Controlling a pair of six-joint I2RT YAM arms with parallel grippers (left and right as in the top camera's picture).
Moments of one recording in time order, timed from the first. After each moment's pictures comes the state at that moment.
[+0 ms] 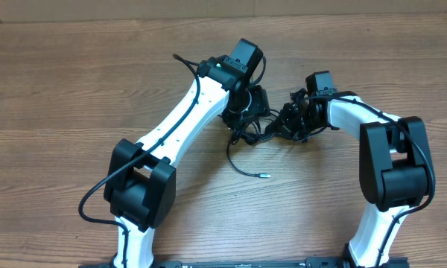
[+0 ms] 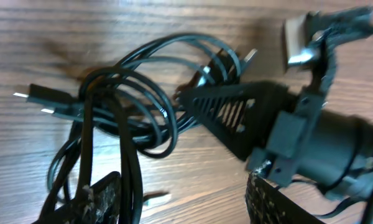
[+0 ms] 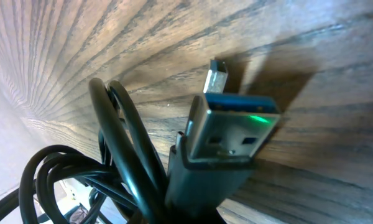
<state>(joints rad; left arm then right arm) -0.56 2.06 1.80 -0.99 0.29 -0.78 0.14 2.05 1.21 -0.52 -0.69 0.57</state>
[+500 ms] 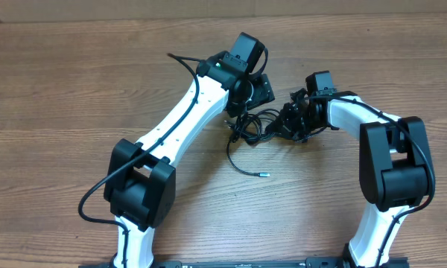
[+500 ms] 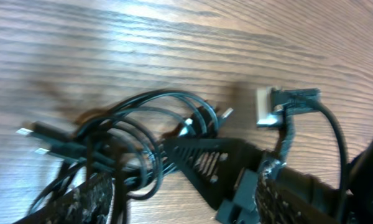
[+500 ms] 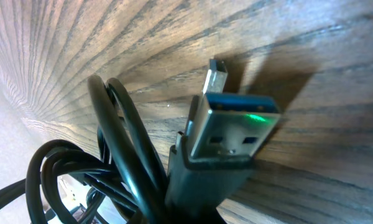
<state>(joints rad) -0.55 2.06 1.82 -0.90 0.20 -0.89 0.14 2.05 1.21 -0.52 -0.69 0.57</state>
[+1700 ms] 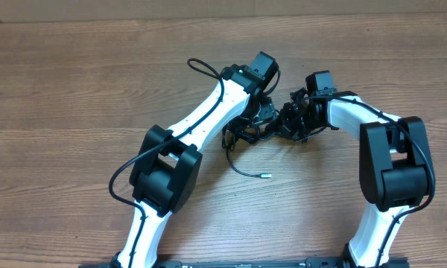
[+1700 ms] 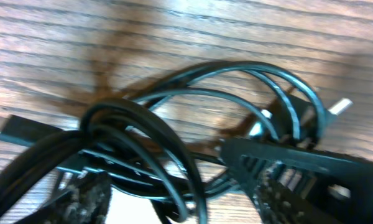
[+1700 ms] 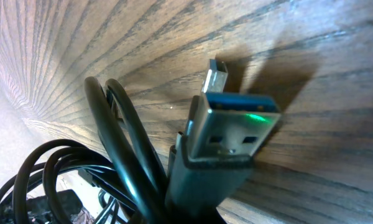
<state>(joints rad) -0.61 2.24 1.87 -1.02 0.12 -0.89 0.14 2.05 1.21 -0.51 -0.69 0.57</state>
